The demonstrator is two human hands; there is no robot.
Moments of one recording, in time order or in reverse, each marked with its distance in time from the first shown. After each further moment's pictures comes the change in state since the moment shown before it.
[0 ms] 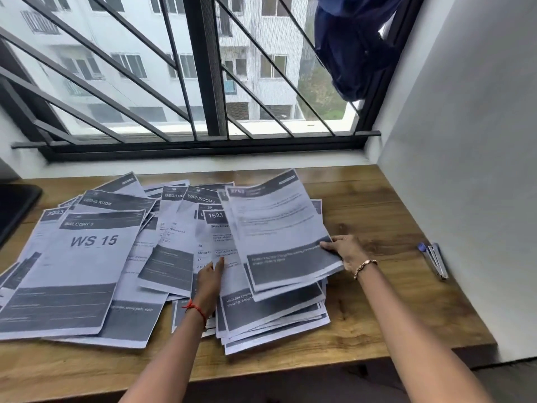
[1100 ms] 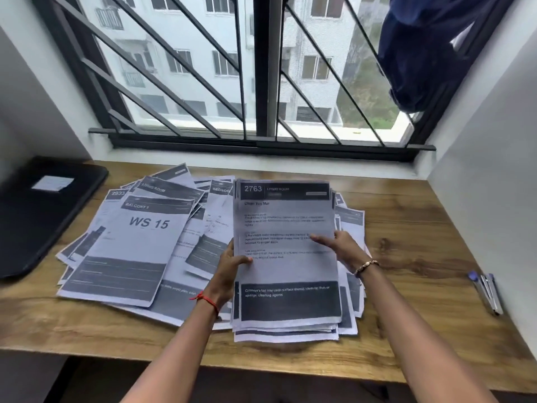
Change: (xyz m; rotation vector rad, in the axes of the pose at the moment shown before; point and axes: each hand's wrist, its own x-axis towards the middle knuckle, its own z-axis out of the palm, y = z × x) left_hand -0.012 0.037 -0.048 -0.269 -0.221 0.053; right_hand -0.025 -0.027 0.087 -0.271 -0.297 -0.221
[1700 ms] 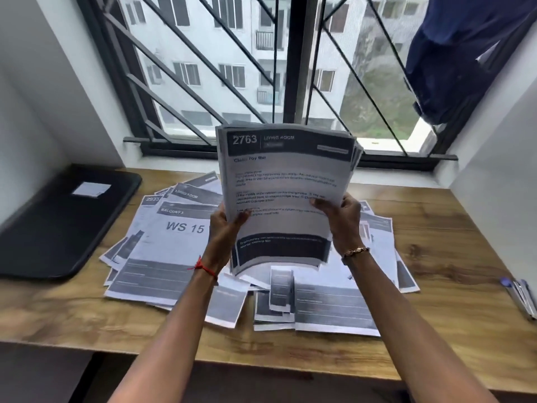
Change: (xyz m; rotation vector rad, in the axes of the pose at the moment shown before) left_hand -0.006 0.105 -0.061 0.150 0.062 0.495; right_hand -0.032 -0.104 0.115 0.314 0.321 -0.520
